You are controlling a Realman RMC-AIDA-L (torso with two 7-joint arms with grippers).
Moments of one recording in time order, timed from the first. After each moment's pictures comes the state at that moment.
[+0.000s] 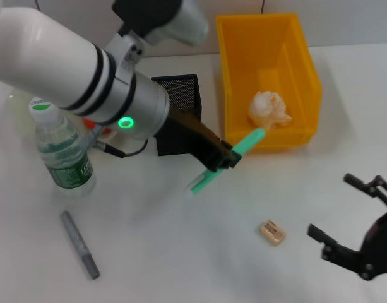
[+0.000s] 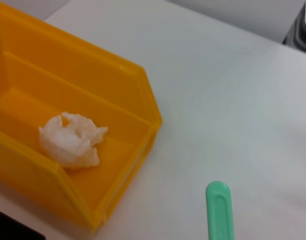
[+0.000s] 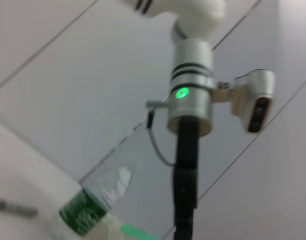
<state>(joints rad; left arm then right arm) -0.77 -2.08 1.60 1.30 2.21 1.35 -2.56 0.14 2.09 -0.38 -0.25 -1.85 -1.91 -0.34</state>
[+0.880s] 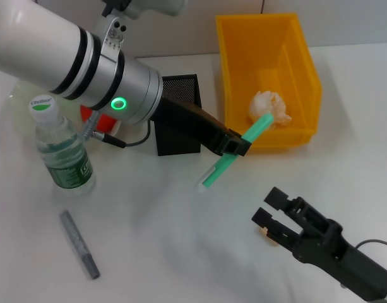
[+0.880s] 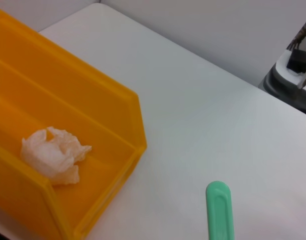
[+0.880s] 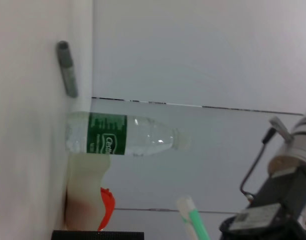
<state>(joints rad) -0.82 -2.07 1.48 1.19 2.10 1.40 -2.53 0.24 2.09 -0.36 0.14 -1.85 -1.71 -1.50</state>
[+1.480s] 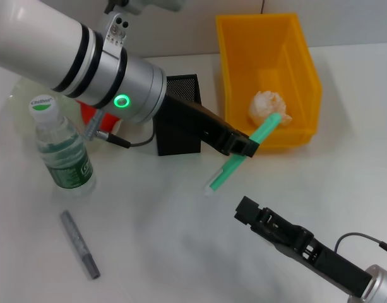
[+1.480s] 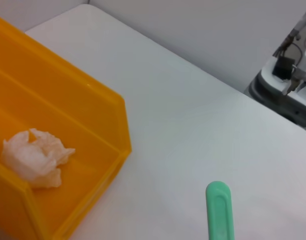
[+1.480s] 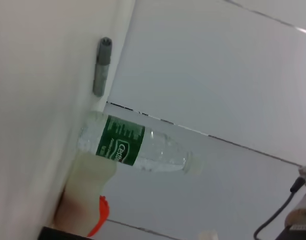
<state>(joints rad) -0.83 -2.08 1.46 1.16 2.06 1.41 -2.53 0.28 2.09 -0.38 0.18 -1.87 -1.67 -1.74</state>
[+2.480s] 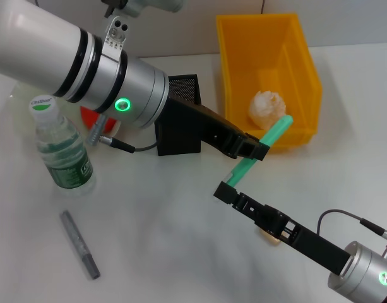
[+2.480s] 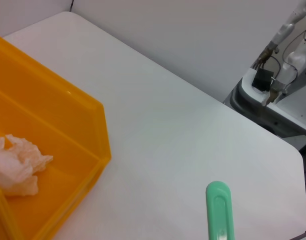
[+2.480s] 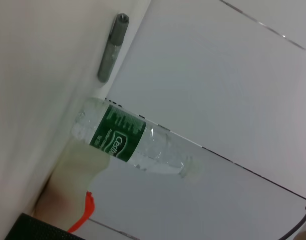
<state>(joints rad) -0.82 -2.07 1.47 1.15 1.99 1.41 -2.51 0.37 2.09 -0.36 0.21 -1.86 -1.63 -1.87</state>
